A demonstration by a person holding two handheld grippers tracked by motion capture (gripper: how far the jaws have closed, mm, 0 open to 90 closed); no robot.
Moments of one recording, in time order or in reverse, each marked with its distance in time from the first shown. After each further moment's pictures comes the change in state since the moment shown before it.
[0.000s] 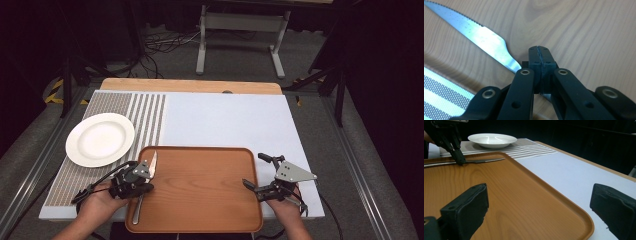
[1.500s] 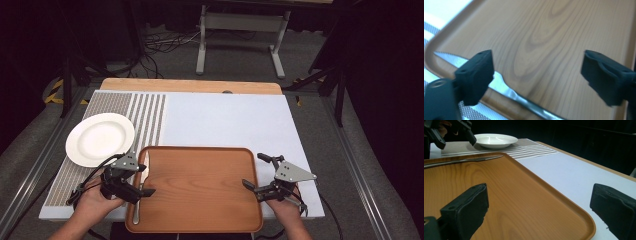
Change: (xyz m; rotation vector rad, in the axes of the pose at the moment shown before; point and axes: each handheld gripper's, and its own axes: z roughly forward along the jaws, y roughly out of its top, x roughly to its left) left arm 0.009 -0.009 -0.030 -0.309 -0.069 -0.035; right arm 0.001 0.000 0.001 0.000 0.006 0.002
